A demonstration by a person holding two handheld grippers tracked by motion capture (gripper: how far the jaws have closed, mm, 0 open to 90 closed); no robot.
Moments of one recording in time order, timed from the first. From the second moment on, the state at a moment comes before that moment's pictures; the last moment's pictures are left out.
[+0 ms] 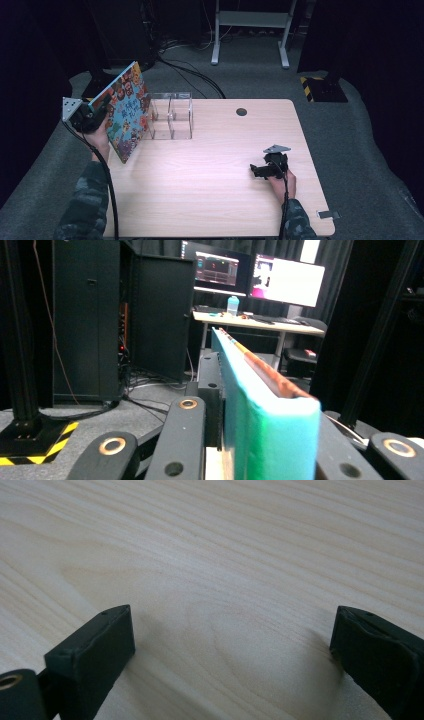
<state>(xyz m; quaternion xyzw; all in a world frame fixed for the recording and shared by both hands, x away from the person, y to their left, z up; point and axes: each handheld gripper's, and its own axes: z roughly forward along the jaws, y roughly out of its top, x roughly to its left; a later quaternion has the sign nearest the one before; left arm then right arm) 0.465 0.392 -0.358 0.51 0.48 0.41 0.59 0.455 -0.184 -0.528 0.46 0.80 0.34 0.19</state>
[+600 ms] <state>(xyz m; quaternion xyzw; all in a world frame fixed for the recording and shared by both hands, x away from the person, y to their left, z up) 0.456 0.387 -0.382 0.46 0.49 0.42 0.61 0.456 -0.185 -0.528 0.46 0.80 0.34 0.19</state>
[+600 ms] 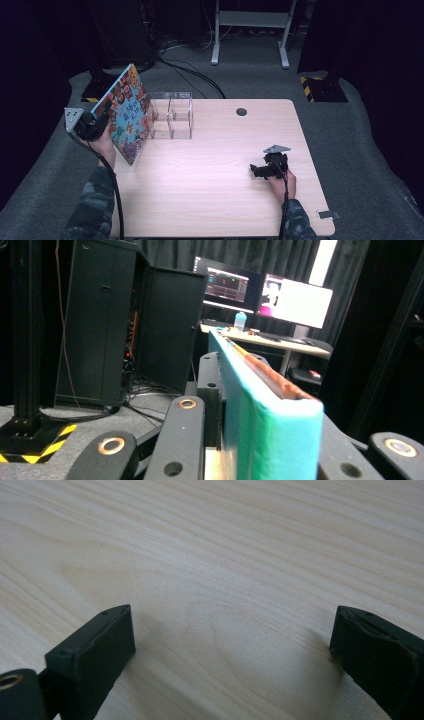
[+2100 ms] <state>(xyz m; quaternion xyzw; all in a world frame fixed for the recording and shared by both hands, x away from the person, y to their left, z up) 0.405 0.415 -0.373 0.59 0.52 0.37 0.50 0.455 -0.185 -0.528 0.46 0.80 0.34 0.19</state>
